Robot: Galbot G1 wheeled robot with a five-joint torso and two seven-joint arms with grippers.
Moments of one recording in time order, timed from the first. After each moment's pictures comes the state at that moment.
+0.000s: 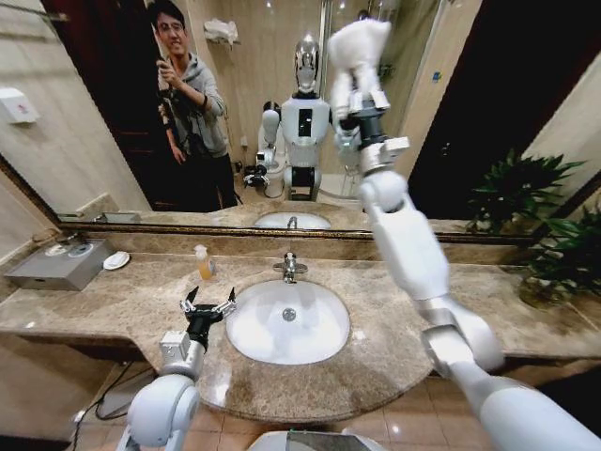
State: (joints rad) left arm 1.68 -1.40 -0.62 -2.34 -0.15 0.32 -0.09; right arm -0.13 1.25 0.21 1.46 0.35 0.20 0.16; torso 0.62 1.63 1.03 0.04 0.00
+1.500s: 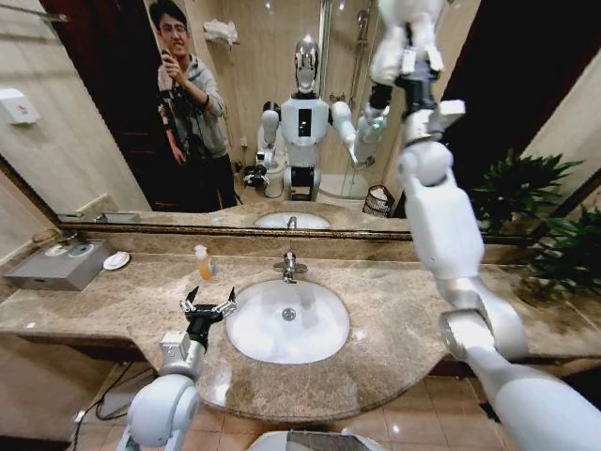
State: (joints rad) left arm 1.68 -1.40 -0.62 -2.34 -0.15 0.32 -0.09; right arm -0.10 1.23 0.30 1.39 0.36 0.22 0.10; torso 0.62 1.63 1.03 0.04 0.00
